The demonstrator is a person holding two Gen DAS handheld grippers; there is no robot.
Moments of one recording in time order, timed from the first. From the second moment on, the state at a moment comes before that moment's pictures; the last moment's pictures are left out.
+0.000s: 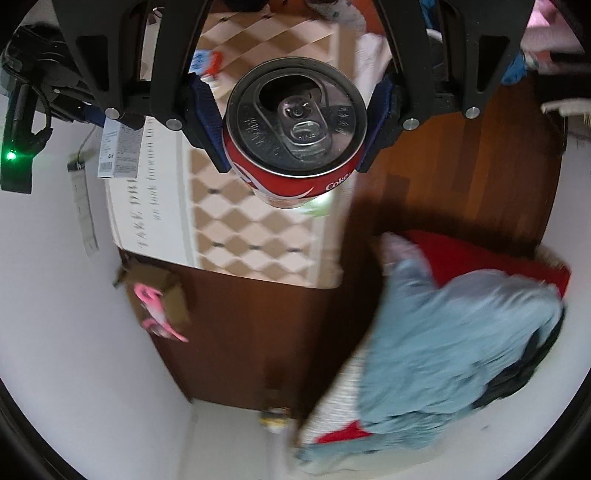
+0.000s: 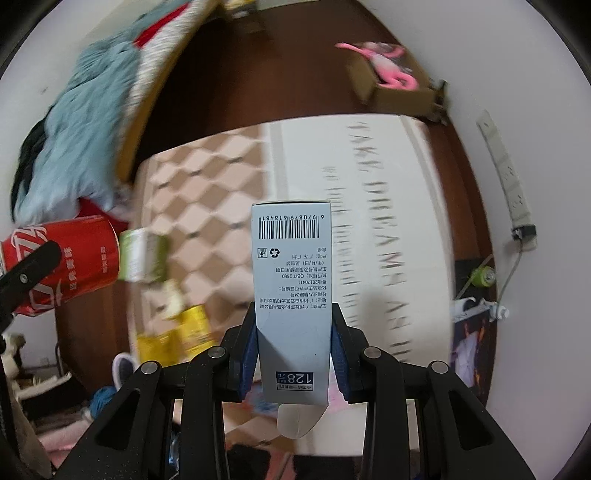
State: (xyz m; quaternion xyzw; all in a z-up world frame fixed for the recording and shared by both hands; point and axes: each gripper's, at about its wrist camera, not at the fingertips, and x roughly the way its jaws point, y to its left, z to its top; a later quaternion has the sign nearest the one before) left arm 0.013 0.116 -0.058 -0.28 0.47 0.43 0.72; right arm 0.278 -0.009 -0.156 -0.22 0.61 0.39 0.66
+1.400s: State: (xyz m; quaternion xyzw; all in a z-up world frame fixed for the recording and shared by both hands) left arm -0.512 0.122 -0.370 -0.53 0.45 0.60 0.40; right arm -0.350 0.156 -0.464 -0.48 0.61 0.52 0.36
